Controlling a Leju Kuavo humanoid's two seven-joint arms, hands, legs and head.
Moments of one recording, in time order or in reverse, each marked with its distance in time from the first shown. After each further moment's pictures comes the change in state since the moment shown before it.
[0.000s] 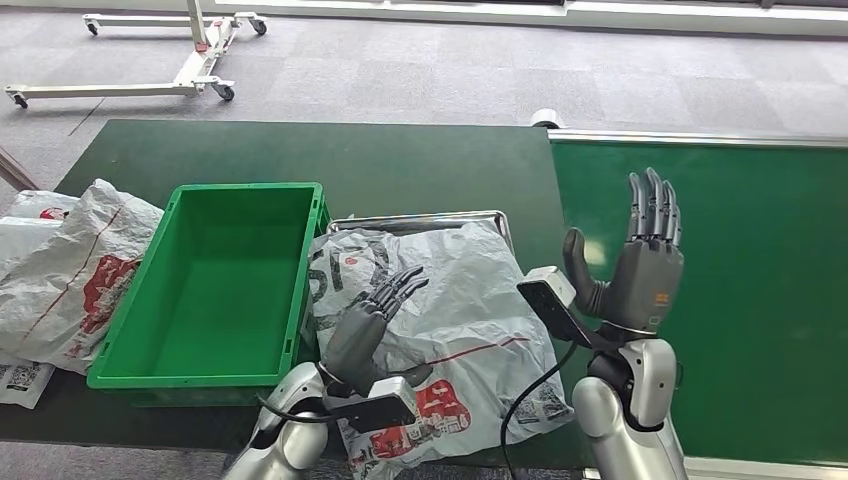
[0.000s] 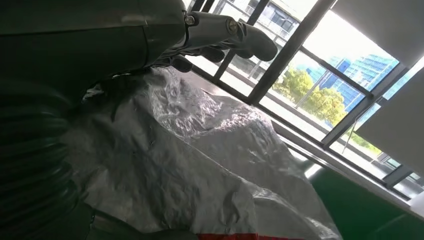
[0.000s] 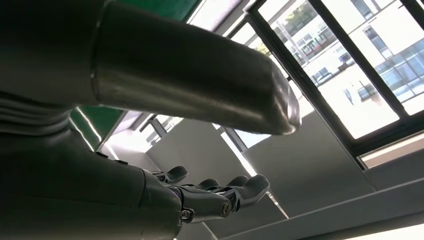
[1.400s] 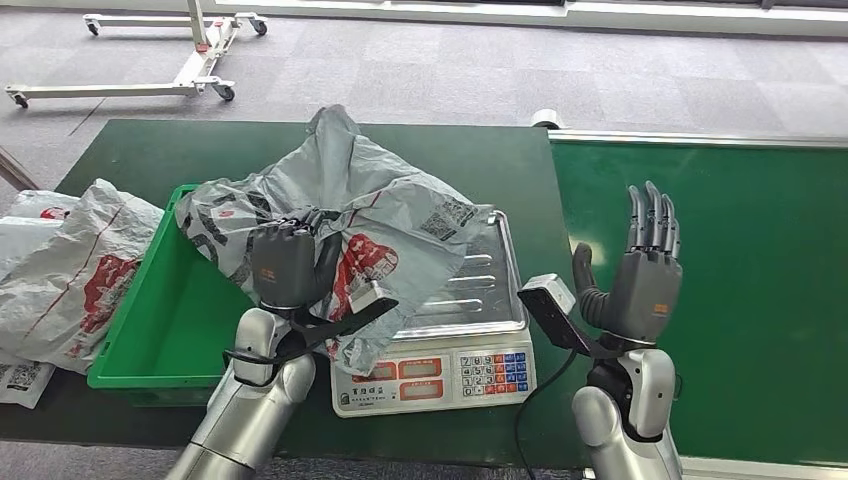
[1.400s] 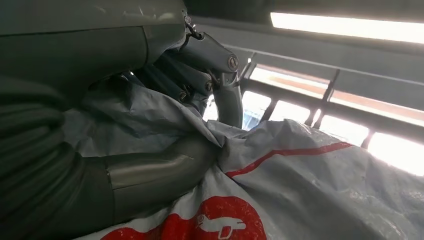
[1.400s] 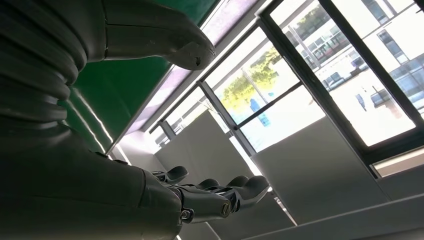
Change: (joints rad) left arm -0.218 0.010 0.142 0.112 -0.480 0.634 0.306; right arm 0.036 0.018 -0.024 -0.003 0.021 0.010 0.003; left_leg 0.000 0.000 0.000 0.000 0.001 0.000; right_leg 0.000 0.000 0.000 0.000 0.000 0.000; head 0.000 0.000
